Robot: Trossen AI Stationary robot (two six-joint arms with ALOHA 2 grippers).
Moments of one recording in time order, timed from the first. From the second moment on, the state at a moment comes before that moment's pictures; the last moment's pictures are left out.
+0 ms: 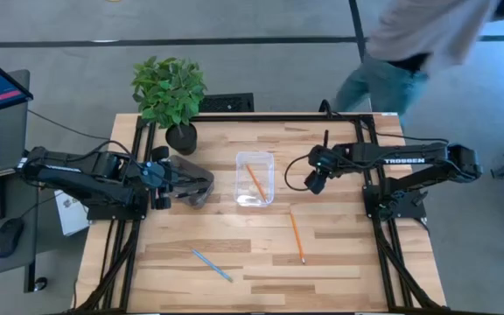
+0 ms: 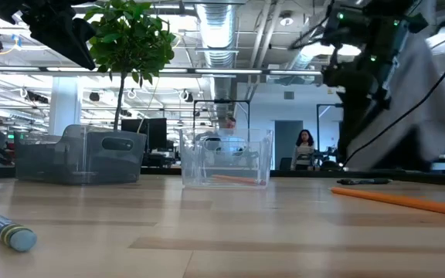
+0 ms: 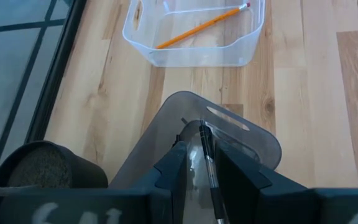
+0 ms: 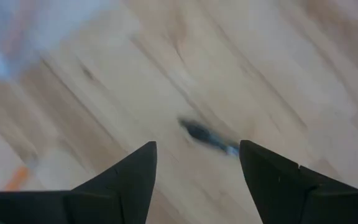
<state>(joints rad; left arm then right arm) -0.14 0.77 0.81 -0.93 -0.35 -0.05 -0.20 1.22 0.77 -0.78 0.17 0.44</state>
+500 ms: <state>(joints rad) -0.13 0.79 0.81 -0.93 -0.35 -0.05 -0.30 1.53 0.77 -0.69 0.16 0.54</state>
